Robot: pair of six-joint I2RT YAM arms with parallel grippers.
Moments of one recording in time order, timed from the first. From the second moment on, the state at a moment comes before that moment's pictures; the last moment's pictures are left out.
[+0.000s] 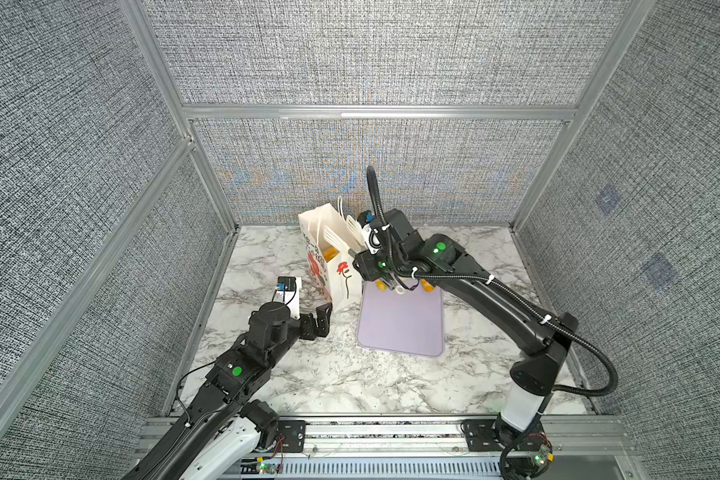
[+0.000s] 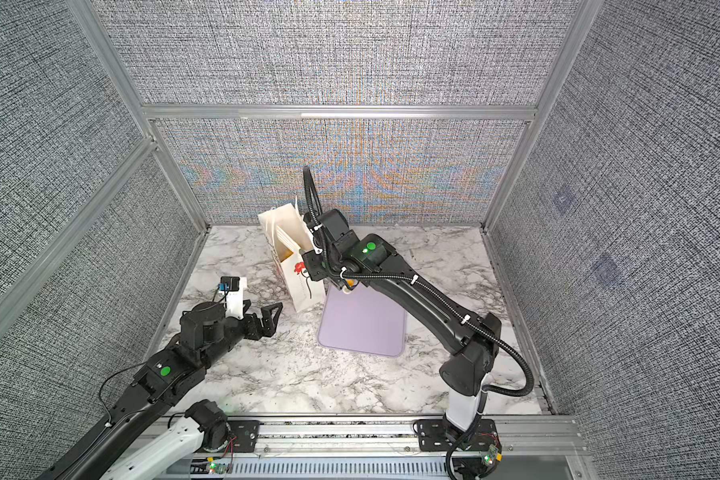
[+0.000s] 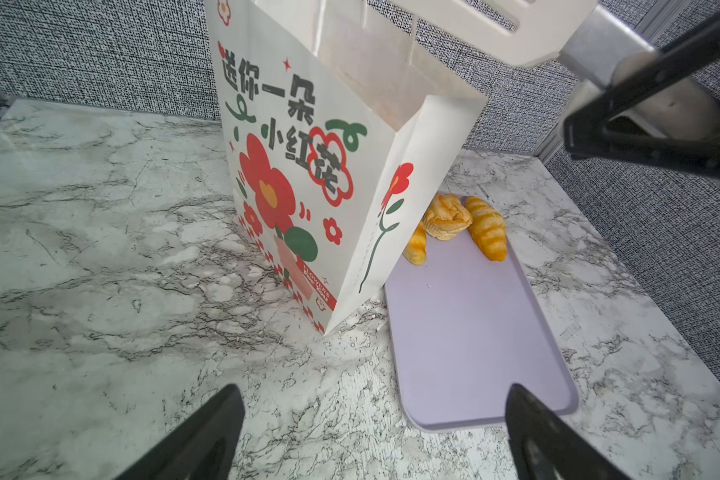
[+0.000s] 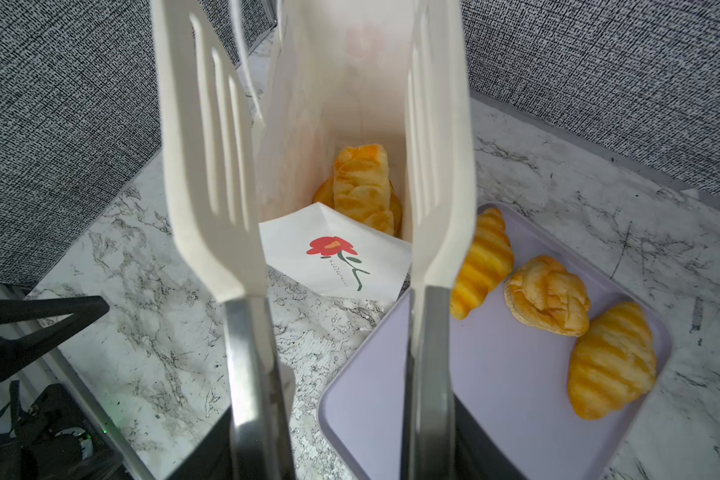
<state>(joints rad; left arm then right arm) -0.61 0.66 0.70 -0.46 -0.13 -0.39 0.86 1.79 1.98 -0.92 0.12 0.23</state>
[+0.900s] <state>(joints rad) -0.63 0.59 0.66 -0.37 -0.06 -0.43 0.82 1.49 1.65 -0.88 0.23 0.25</state>
